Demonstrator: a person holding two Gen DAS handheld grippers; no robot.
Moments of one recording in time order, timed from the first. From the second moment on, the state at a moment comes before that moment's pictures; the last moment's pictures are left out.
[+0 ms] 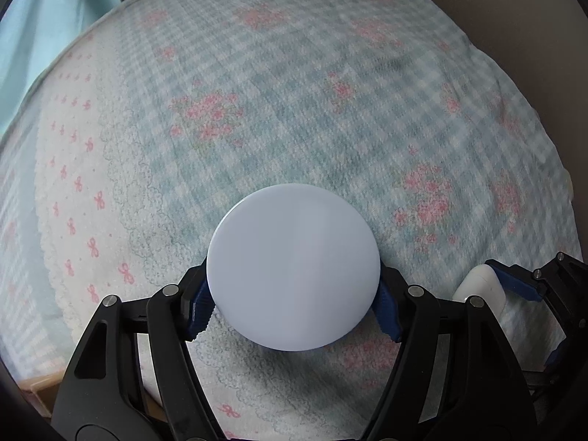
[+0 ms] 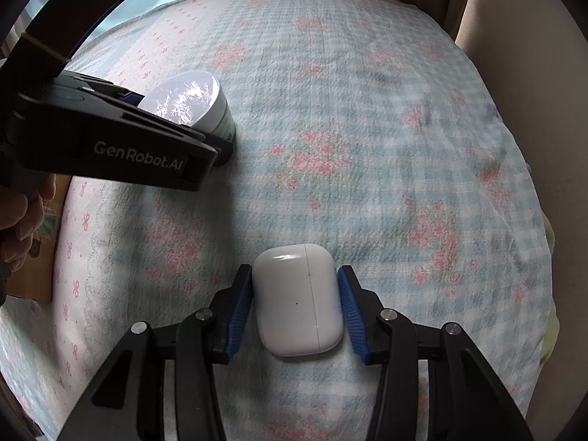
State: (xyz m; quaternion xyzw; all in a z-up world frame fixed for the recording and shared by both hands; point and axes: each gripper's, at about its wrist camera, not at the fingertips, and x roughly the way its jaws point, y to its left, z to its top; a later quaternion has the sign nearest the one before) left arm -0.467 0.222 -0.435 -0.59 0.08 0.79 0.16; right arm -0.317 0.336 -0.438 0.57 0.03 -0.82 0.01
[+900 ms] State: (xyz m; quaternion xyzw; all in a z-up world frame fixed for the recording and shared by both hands) left arm -0.384 0.121 -0.328 -0.52 0.02 0.84 0.13; right arm -0.292 0.318 -0.381 0.56 -0.03 -0.83 0.02
